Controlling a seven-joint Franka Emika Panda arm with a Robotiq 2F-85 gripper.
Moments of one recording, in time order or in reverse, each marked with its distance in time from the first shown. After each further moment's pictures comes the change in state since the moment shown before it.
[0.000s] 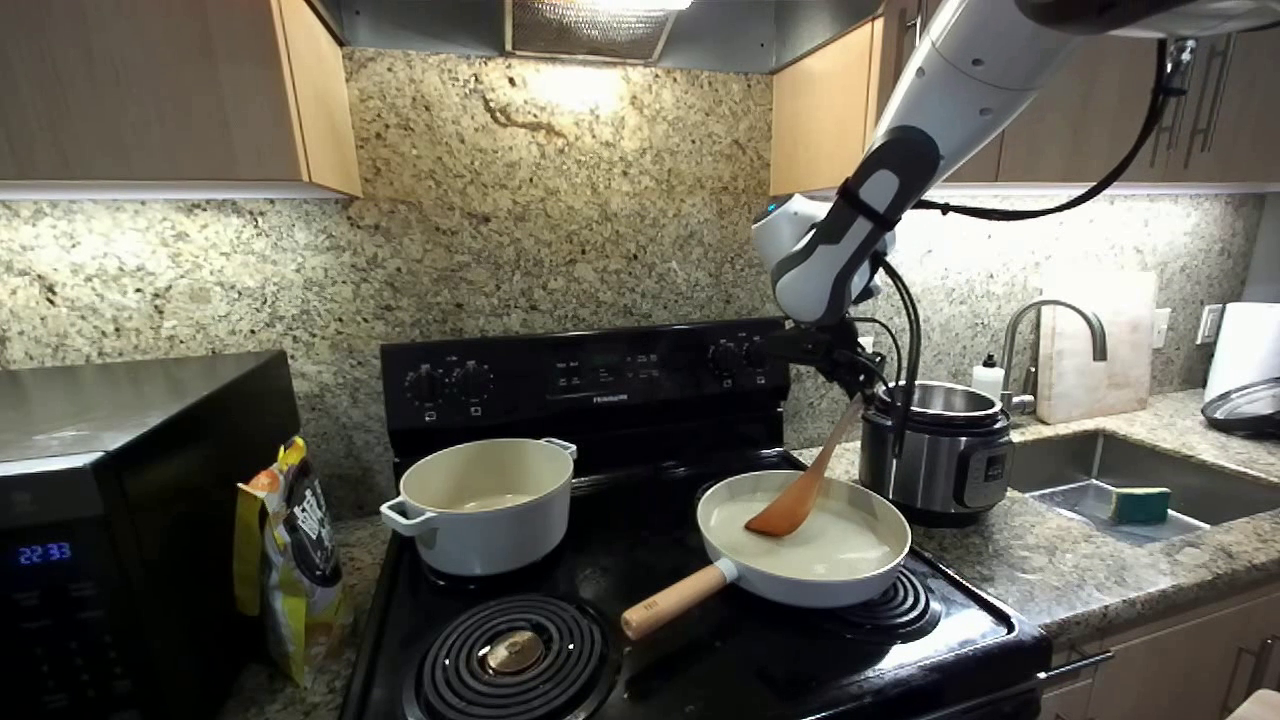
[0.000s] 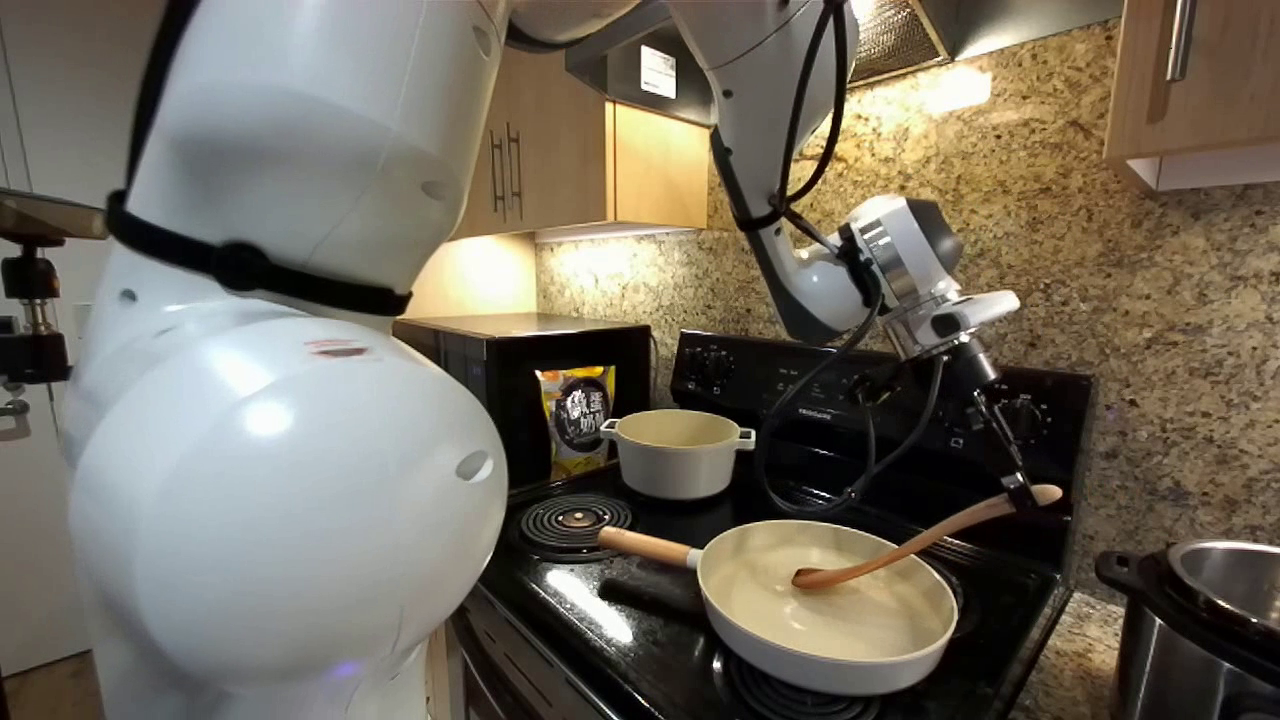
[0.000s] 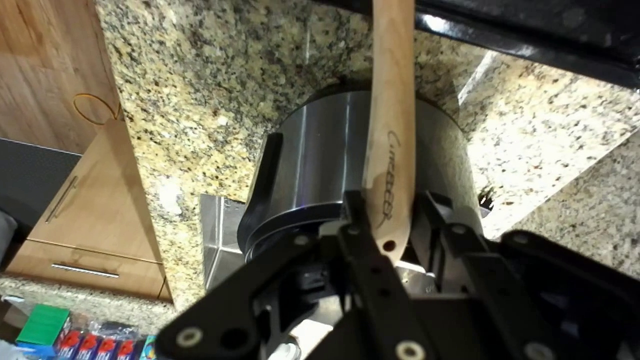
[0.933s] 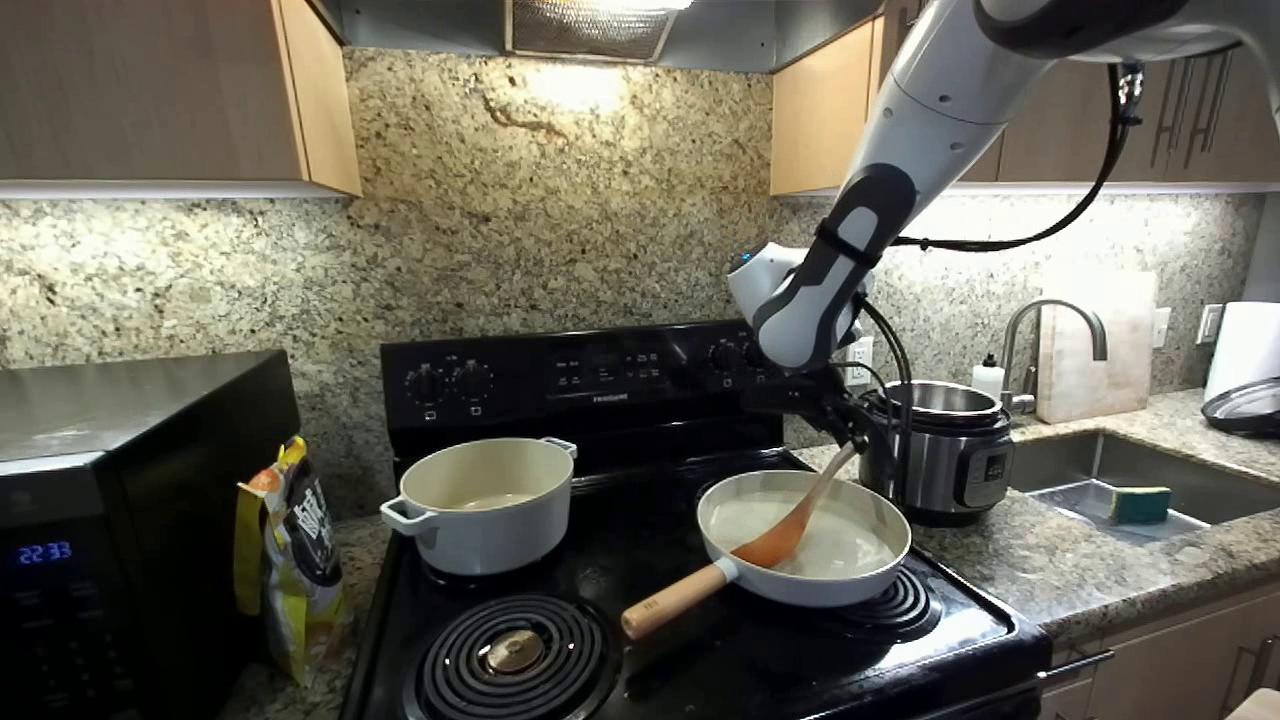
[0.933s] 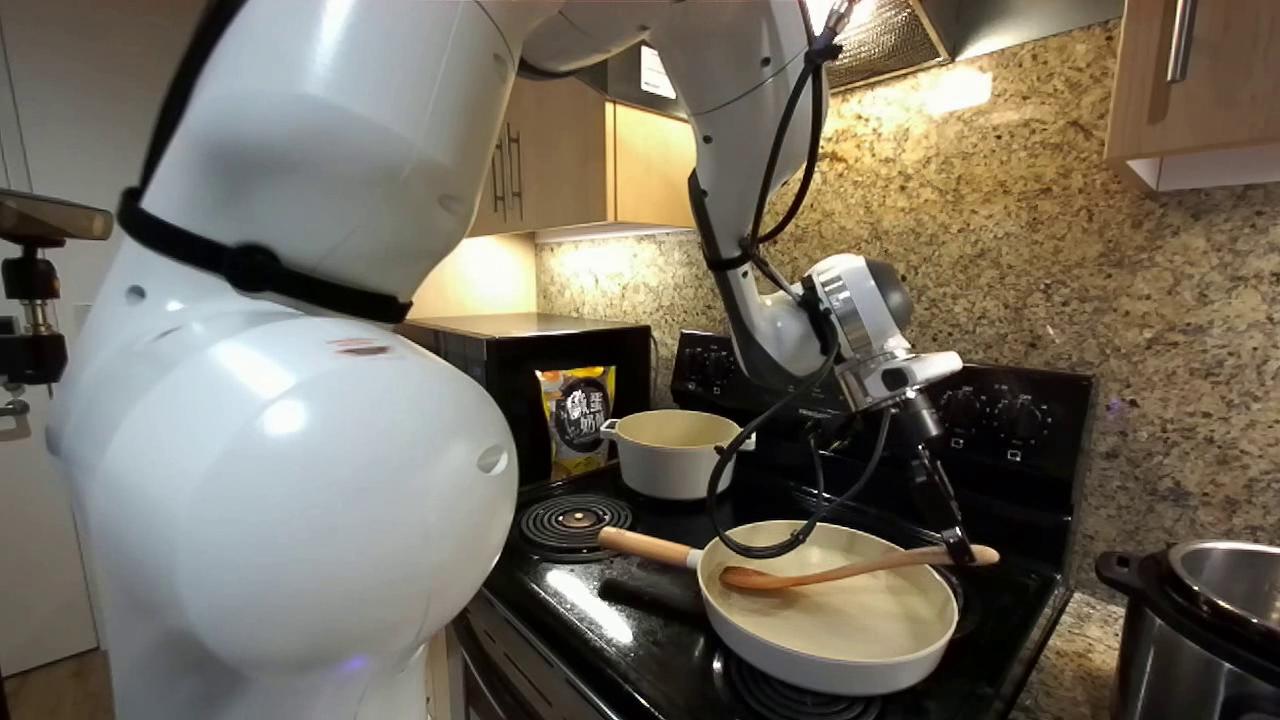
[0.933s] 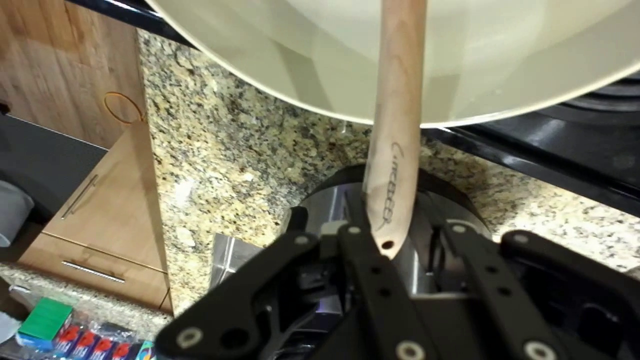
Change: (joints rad) arm 0.058 0.057 0.010 -0.076 0.004 0.000 0.013
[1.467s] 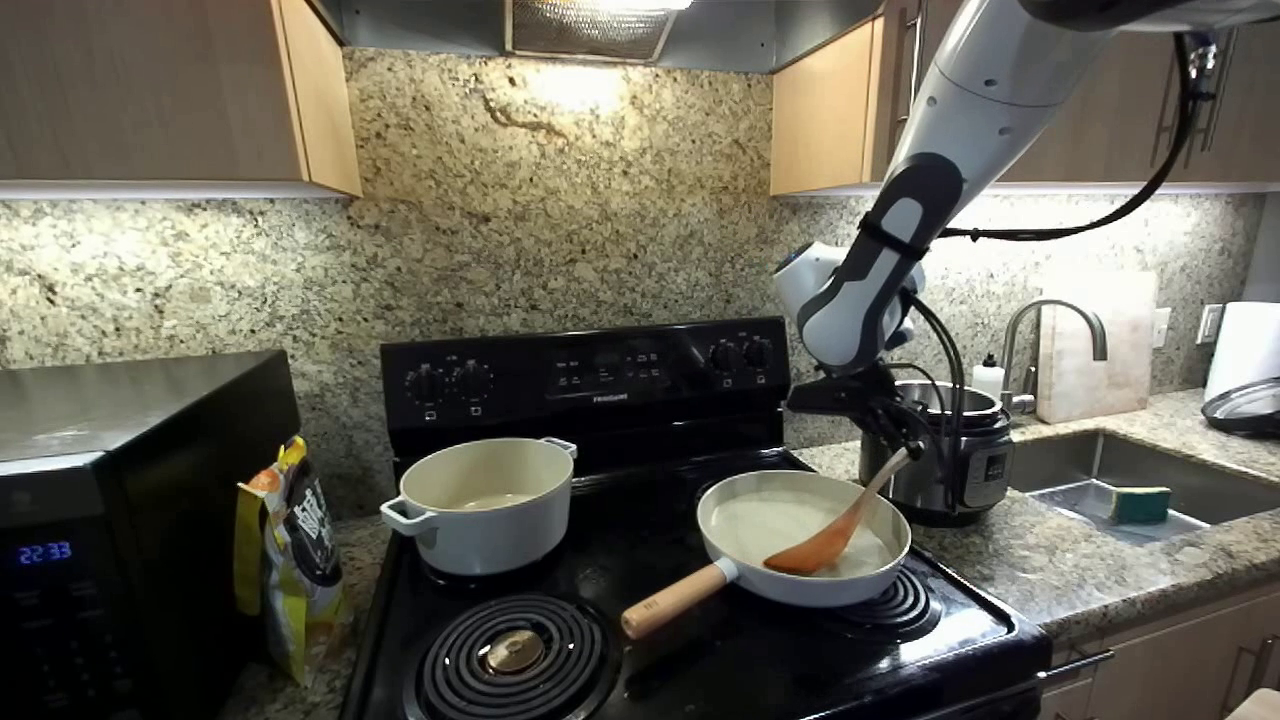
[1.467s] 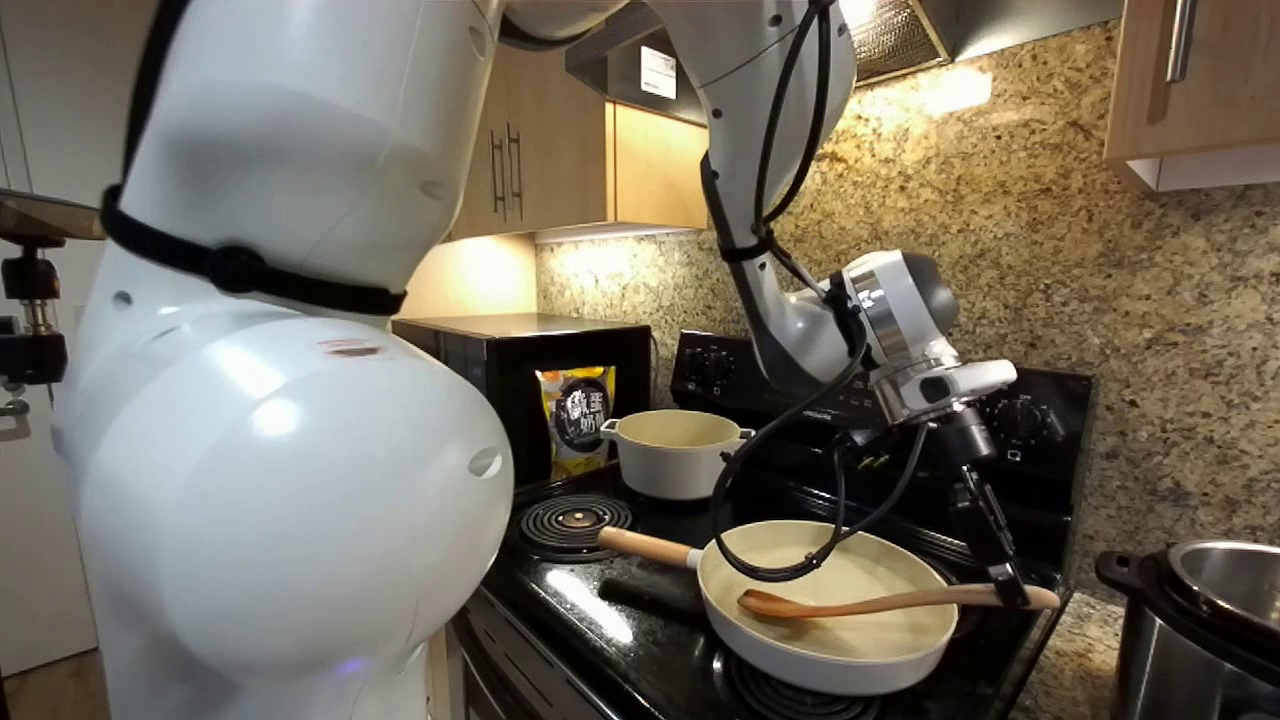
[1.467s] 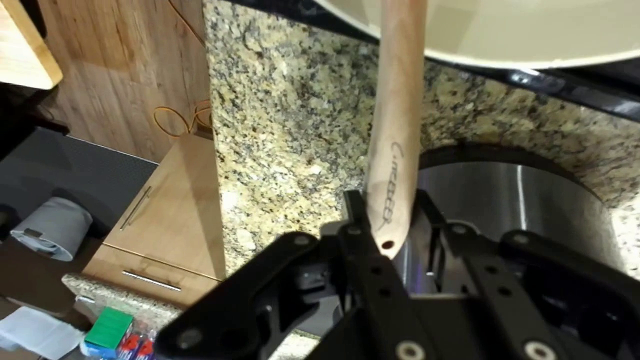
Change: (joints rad) arm -0.025 -0.073 -0.077 -0.107 -0.001 0.000 0.010
